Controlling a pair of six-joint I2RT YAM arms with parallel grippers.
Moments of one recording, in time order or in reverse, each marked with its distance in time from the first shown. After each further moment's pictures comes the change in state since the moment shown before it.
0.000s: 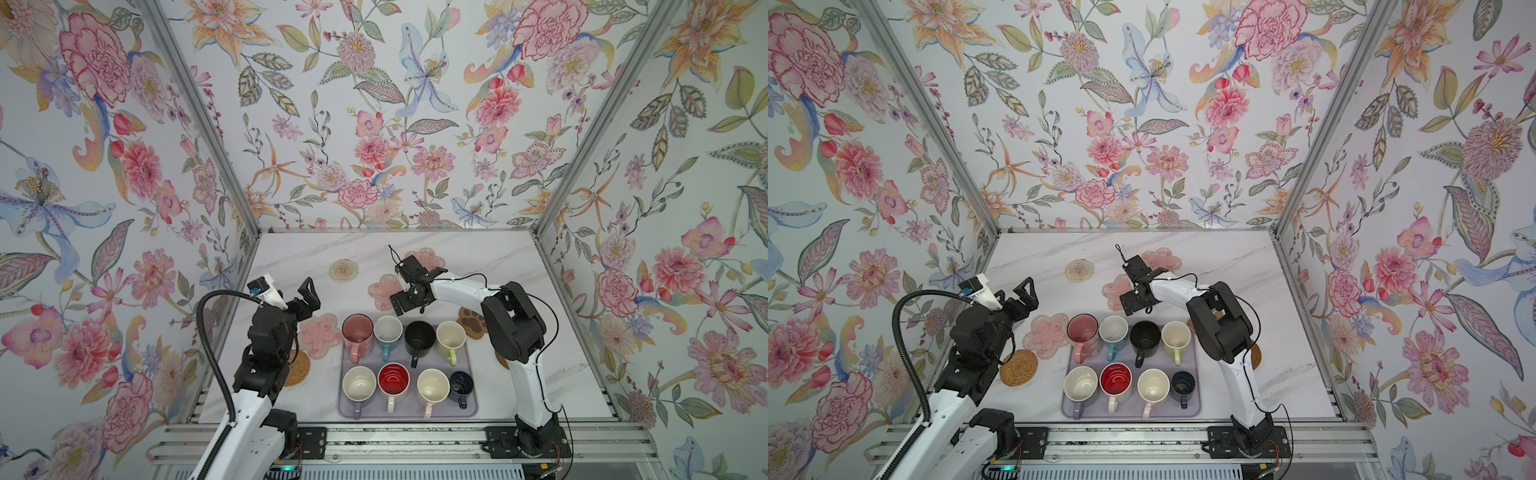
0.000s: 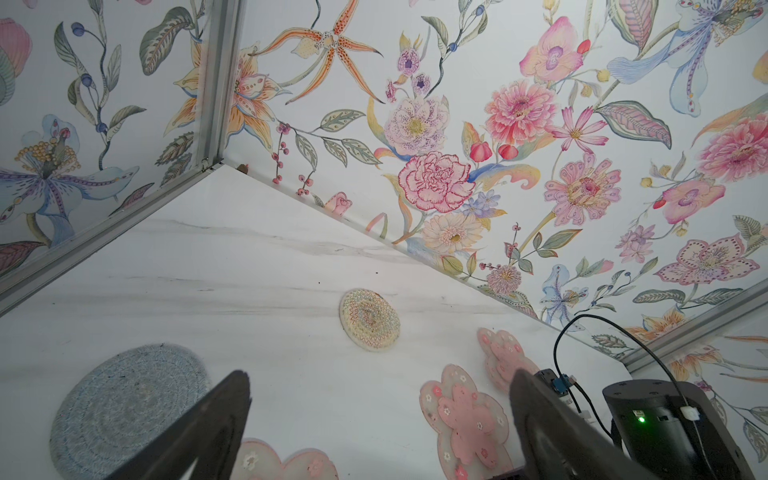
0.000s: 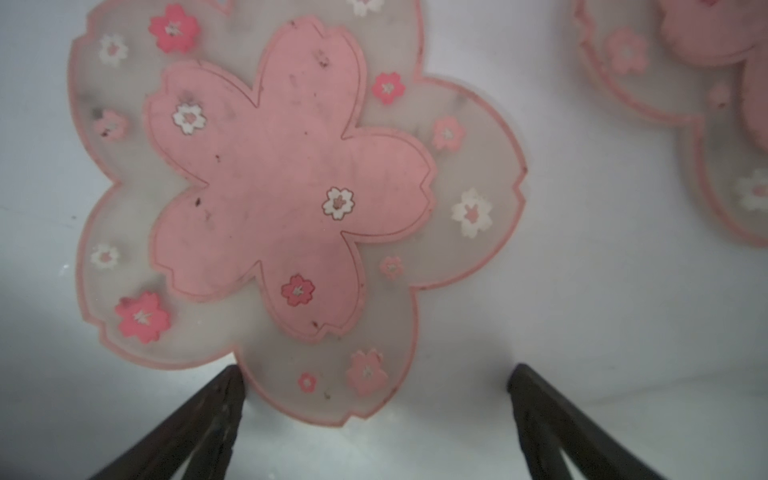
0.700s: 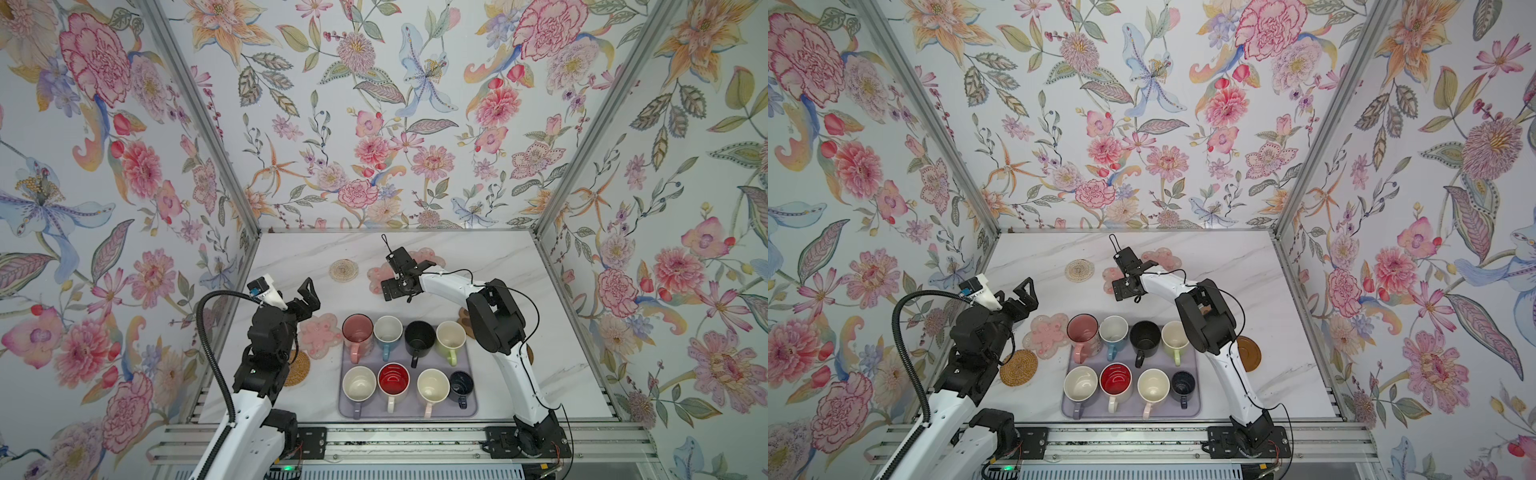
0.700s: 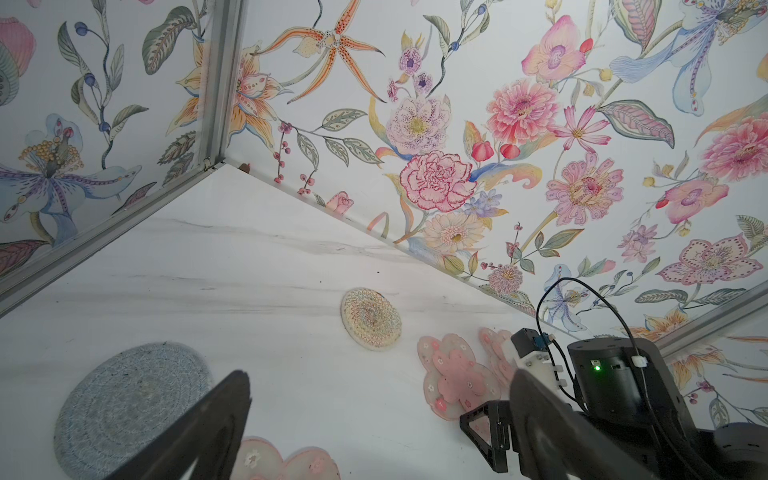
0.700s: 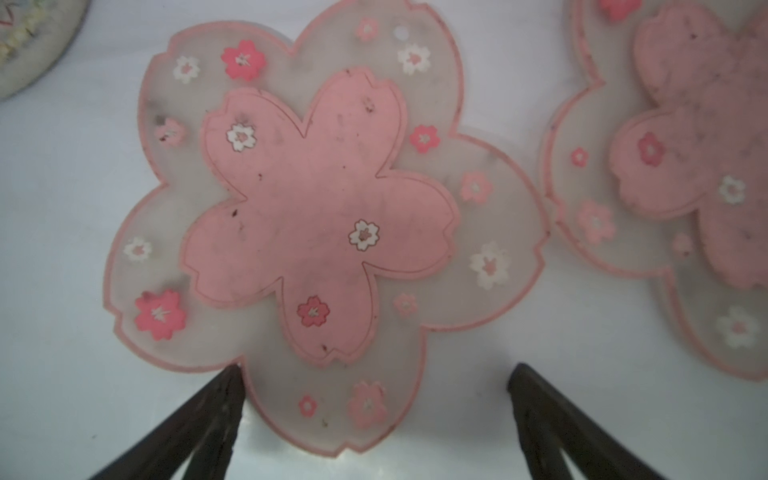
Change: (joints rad) left arm 0.000 -0.002 0.000 -0.004 -0.003 0.000; right arm 0.005 0.175 0.260 0.000 0.069 0.116
